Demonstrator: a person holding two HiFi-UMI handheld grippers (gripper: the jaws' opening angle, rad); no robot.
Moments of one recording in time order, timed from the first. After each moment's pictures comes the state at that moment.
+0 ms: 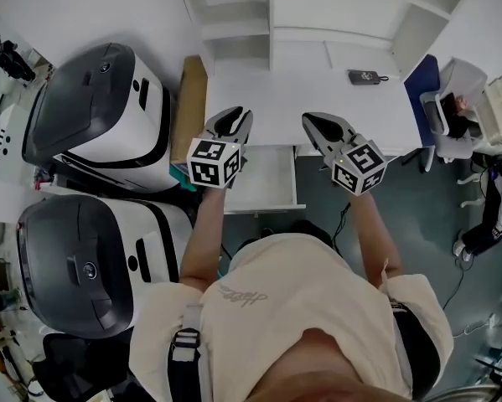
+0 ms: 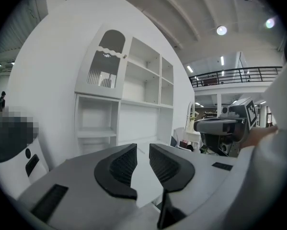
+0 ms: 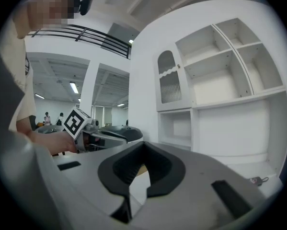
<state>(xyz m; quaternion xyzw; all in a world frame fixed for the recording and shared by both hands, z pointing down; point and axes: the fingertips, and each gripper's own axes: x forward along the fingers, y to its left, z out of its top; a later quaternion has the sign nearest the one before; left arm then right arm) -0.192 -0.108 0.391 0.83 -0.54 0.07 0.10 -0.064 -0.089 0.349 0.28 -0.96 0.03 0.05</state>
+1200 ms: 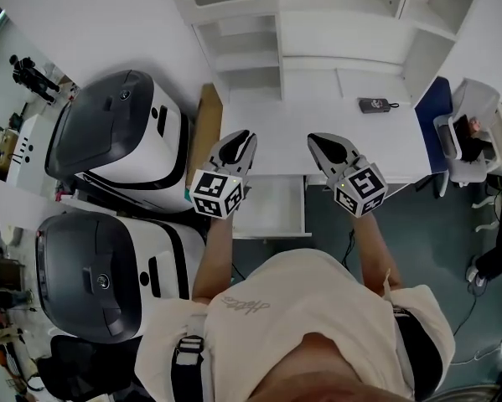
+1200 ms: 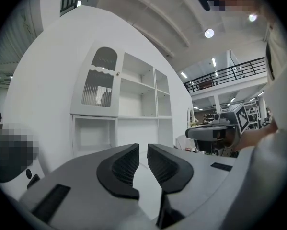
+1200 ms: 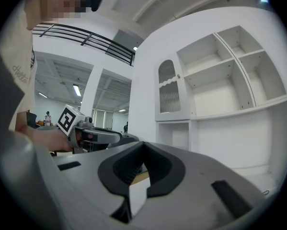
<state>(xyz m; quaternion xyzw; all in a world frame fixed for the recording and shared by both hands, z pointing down) -0.176 -0.111 0.329 0.84 -0.54 0.03 0.03 -0.048 -0.113 0.313 0.27 -0.96 0.00 0.02</state>
